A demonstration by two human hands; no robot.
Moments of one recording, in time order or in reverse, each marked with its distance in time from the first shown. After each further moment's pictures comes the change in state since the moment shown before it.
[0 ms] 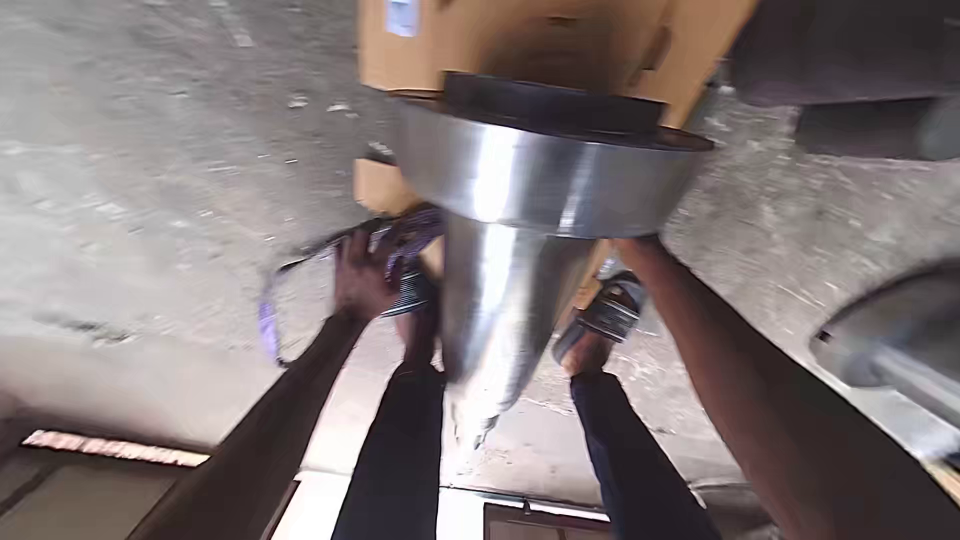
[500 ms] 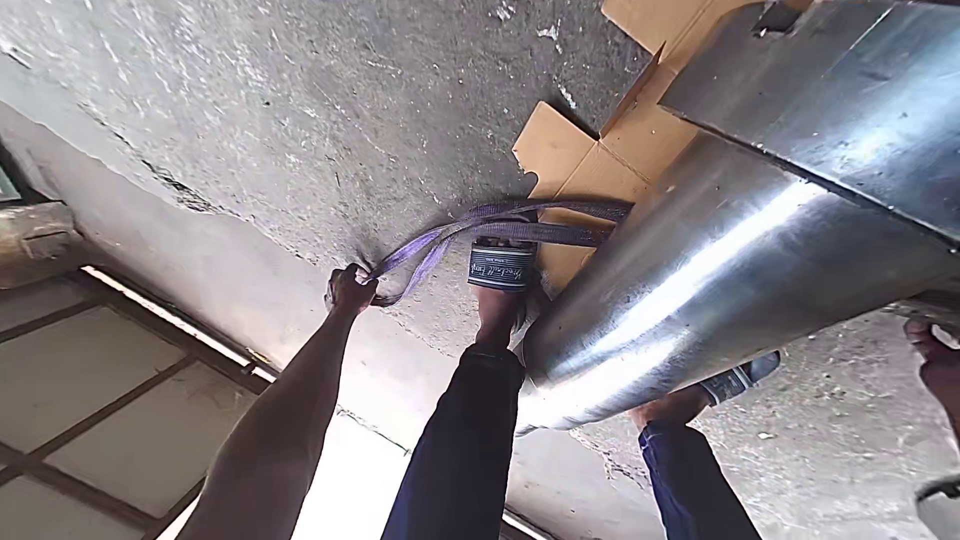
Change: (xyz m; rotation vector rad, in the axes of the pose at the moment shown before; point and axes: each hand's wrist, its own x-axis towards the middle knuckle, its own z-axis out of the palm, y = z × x) left_hand -0.213 -0.223 0.057 -0.141 -0.324 -1.117; right_hand 0.000 0.080 -0.081 0.179 0.283 0.051
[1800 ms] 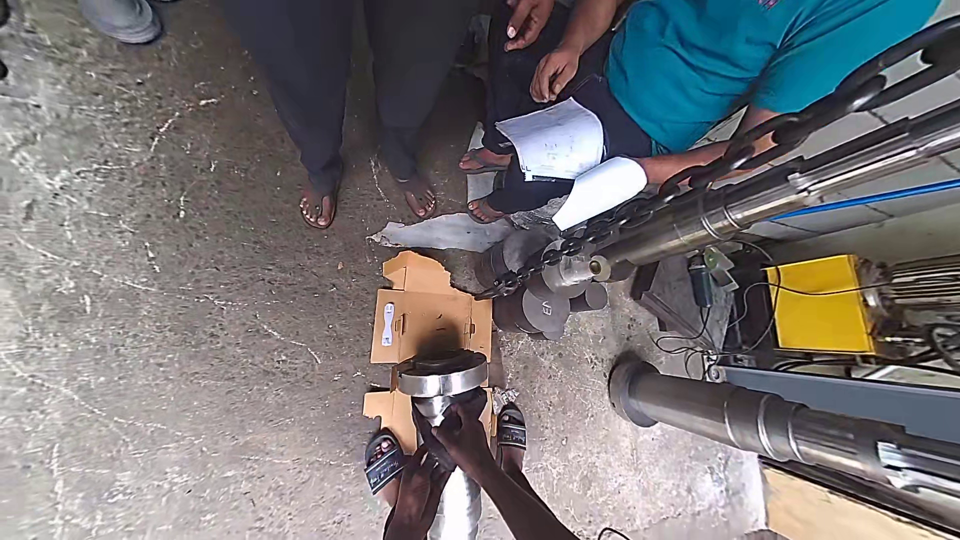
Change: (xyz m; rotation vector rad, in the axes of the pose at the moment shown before) left_hand -0.429 0.283 -0.195 -1.450 -0.908 0.220; right_hand -0.291 -0.334 0.014 0.036 -0.273 -0.077
